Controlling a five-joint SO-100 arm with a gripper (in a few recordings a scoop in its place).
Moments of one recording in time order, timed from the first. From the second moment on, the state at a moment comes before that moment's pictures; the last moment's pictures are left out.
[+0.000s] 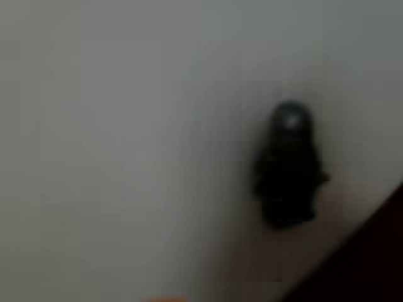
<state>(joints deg) 12.7 142.2 135.6 71.8 17.3</state>
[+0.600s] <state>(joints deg) 22.8 107.8 113.6 75.5 12.7</state>
